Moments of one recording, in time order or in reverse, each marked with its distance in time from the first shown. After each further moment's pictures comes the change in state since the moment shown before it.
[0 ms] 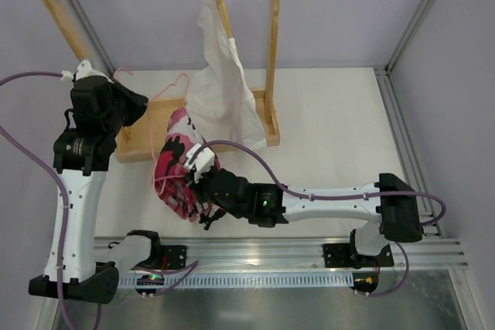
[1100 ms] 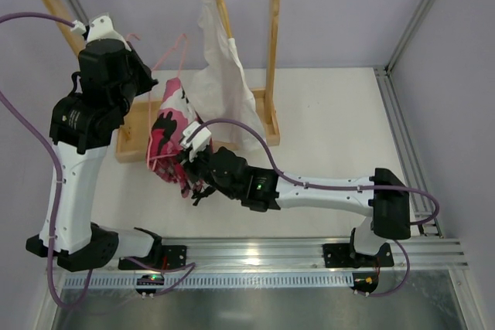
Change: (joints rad) left arm -0.282 0.266 0.516 -0.215 -0.327 0.241; right arm -0.088 0.049 0.067 0.117 -0.068 -0.055
